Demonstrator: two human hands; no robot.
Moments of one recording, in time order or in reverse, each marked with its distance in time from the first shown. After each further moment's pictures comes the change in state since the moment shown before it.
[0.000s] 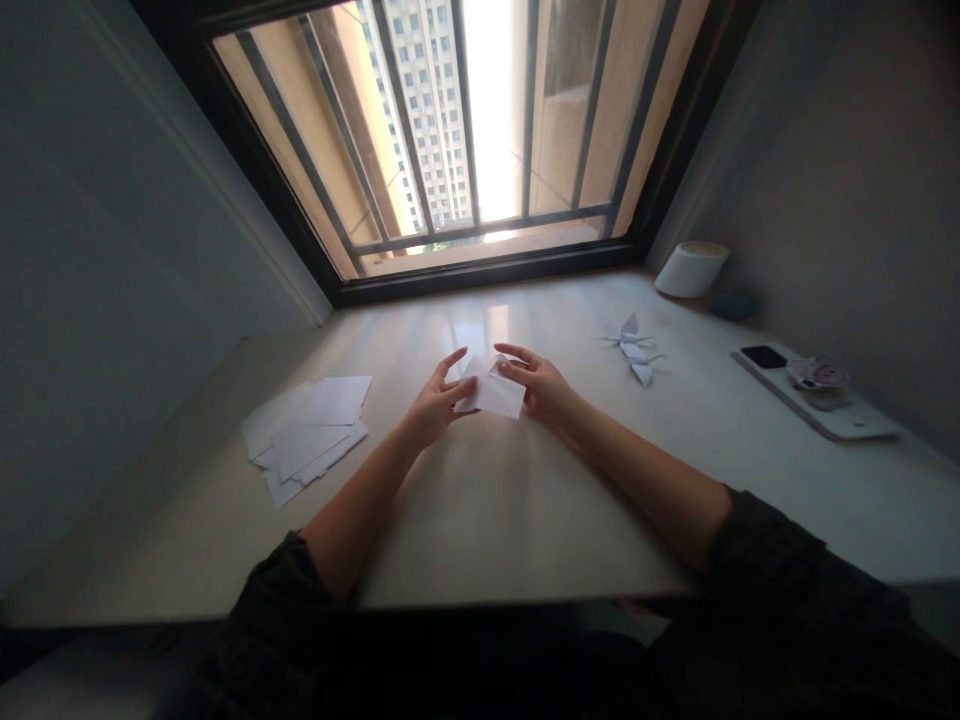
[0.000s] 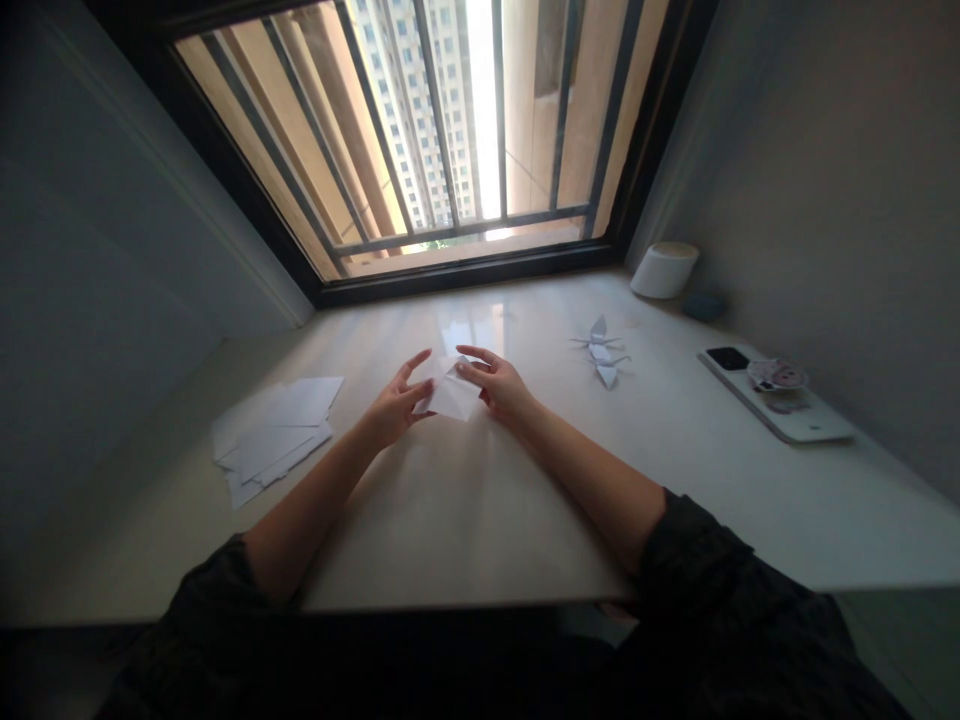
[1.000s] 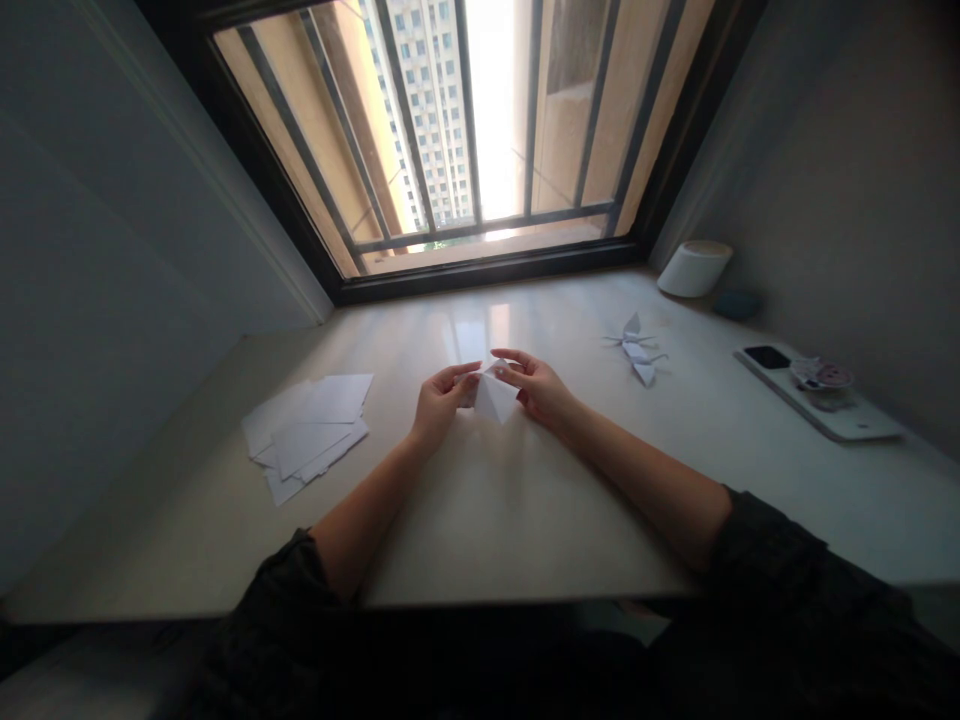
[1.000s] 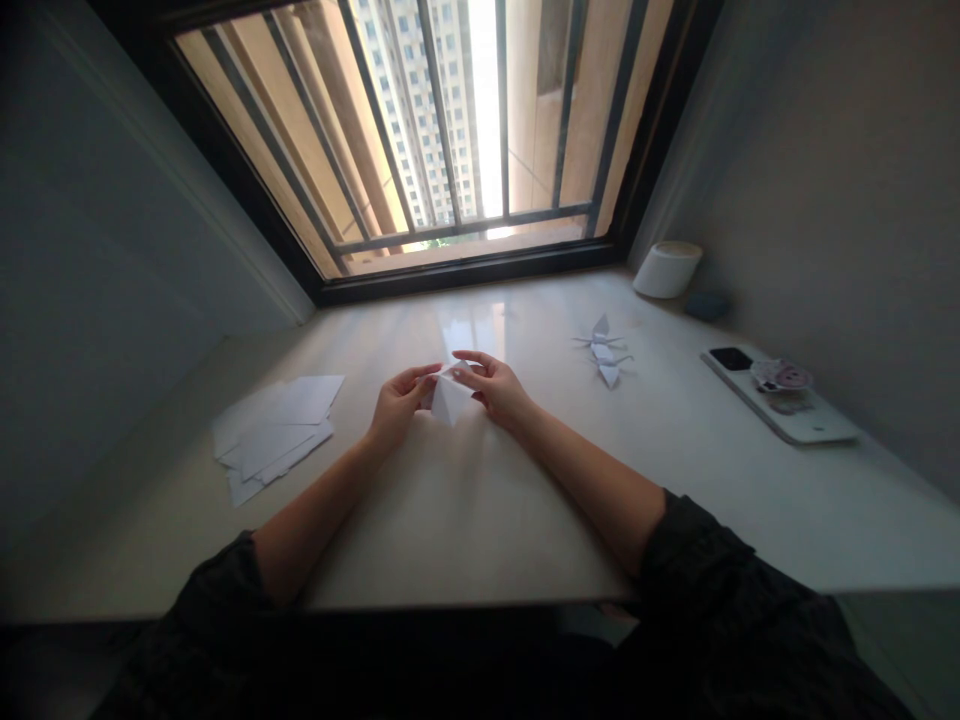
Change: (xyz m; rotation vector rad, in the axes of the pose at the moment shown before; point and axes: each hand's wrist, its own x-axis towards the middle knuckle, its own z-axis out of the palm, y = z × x) left_hand 0.000 -0.012 0.011 0.132 0.185 0.264; right_hand -0.005 0.004 0.004 -0.097 -0.023 -0.009
